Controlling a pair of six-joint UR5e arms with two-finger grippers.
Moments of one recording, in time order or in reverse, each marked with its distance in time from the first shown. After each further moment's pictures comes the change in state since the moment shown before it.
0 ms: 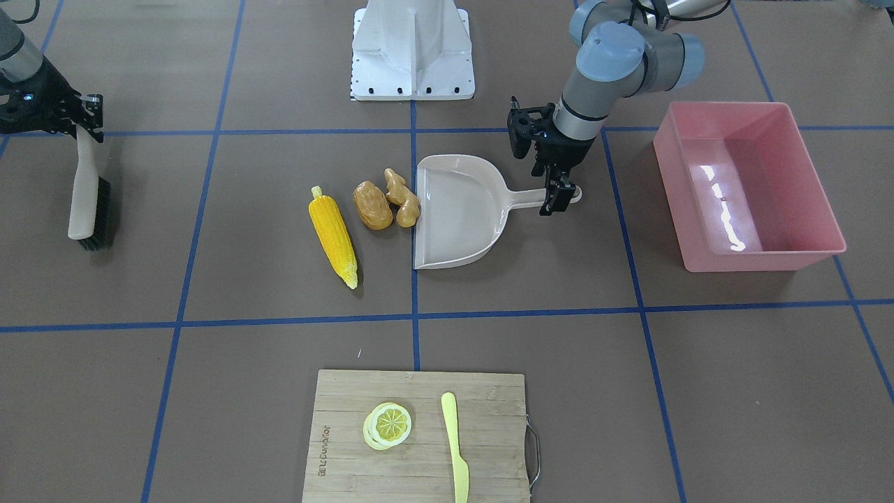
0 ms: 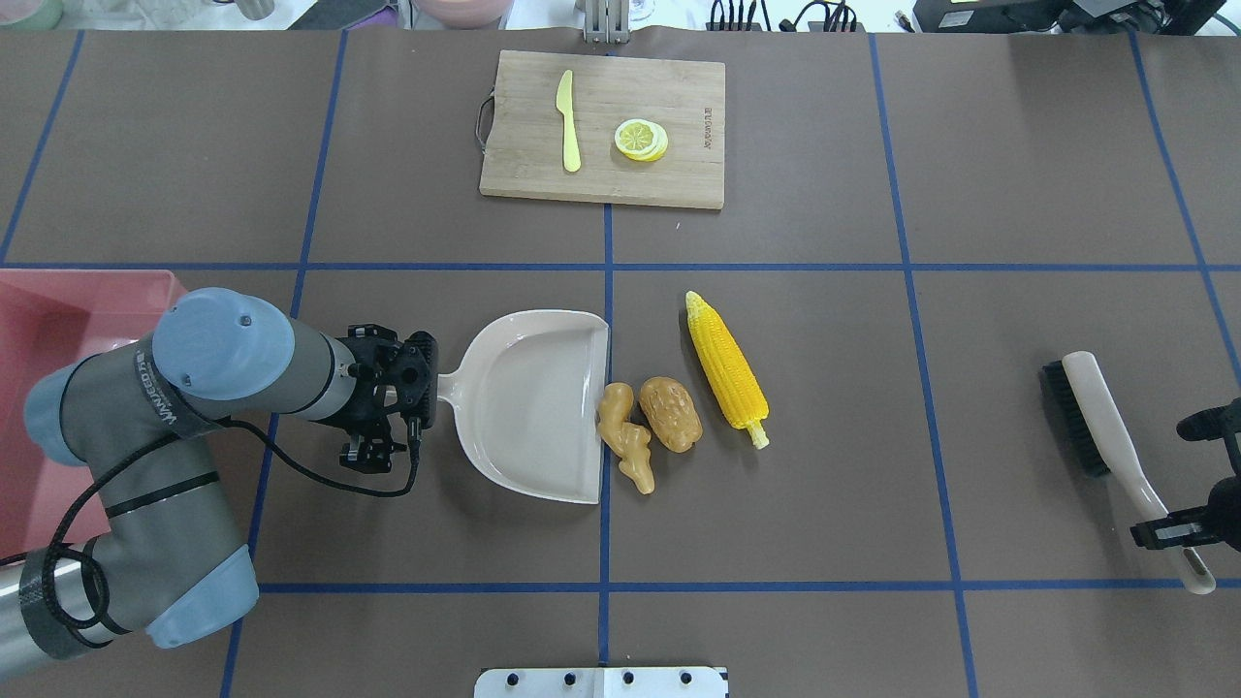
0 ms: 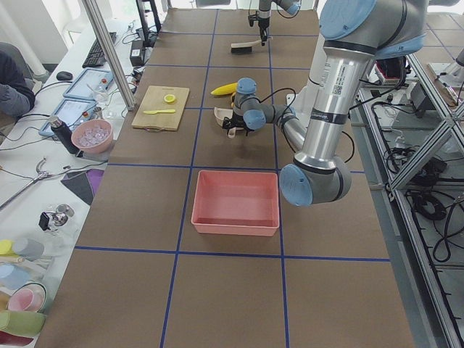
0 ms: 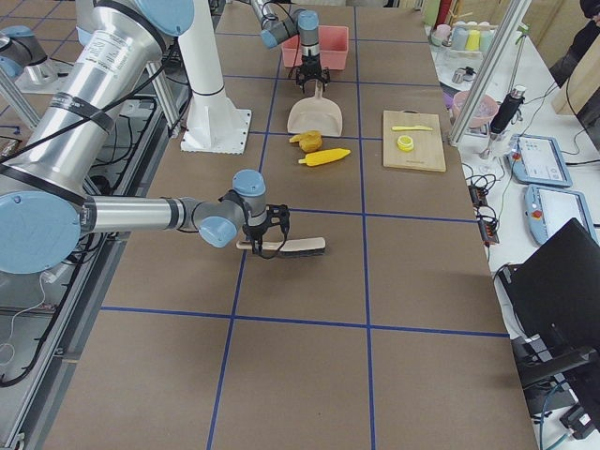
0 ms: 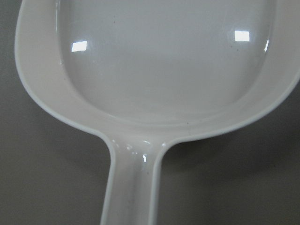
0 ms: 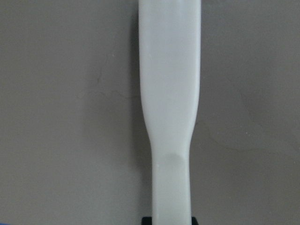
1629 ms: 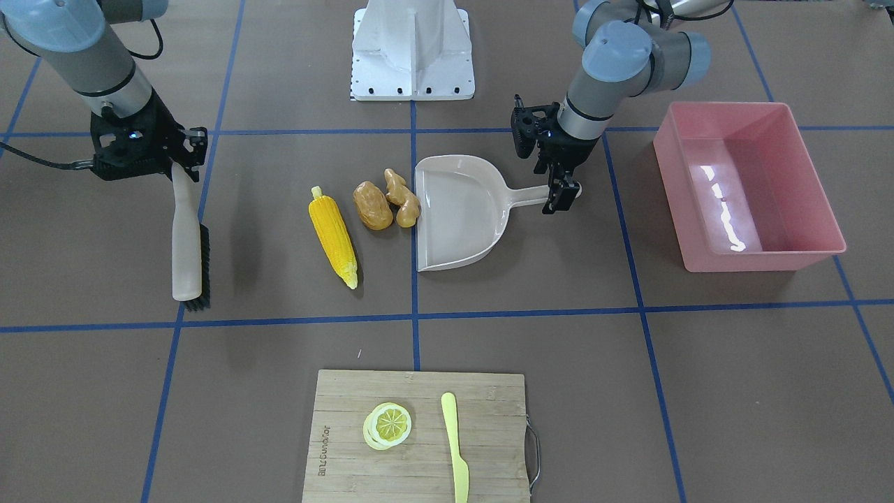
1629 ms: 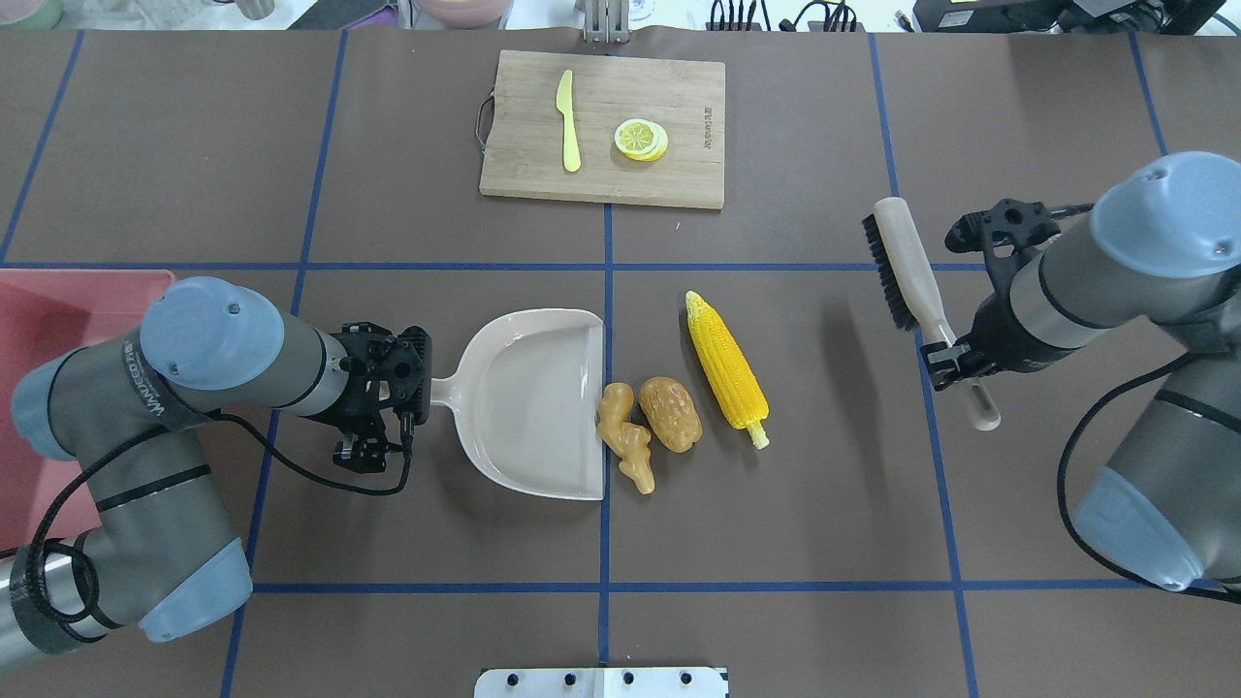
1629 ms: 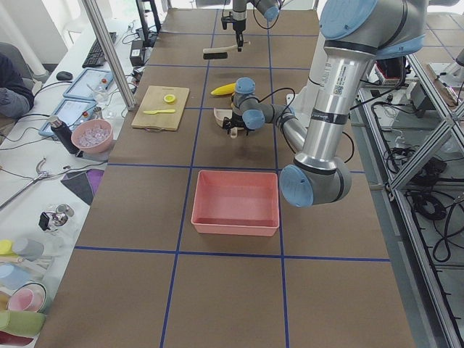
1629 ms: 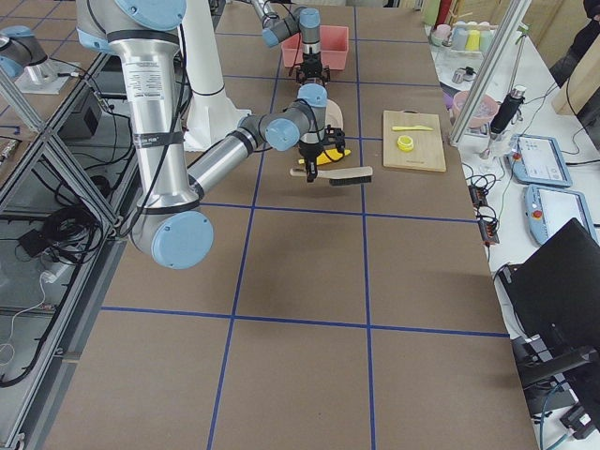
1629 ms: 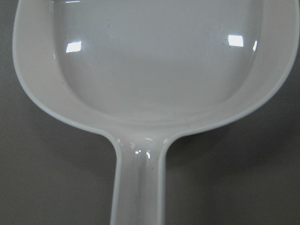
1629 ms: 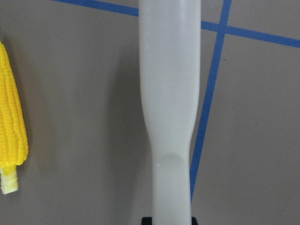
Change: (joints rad) left arm -0.020 0.001 -0.011 0.023 -0.034 0.001; right arm 0.062 0.684 0.083 -0.818 0.010 -0.121
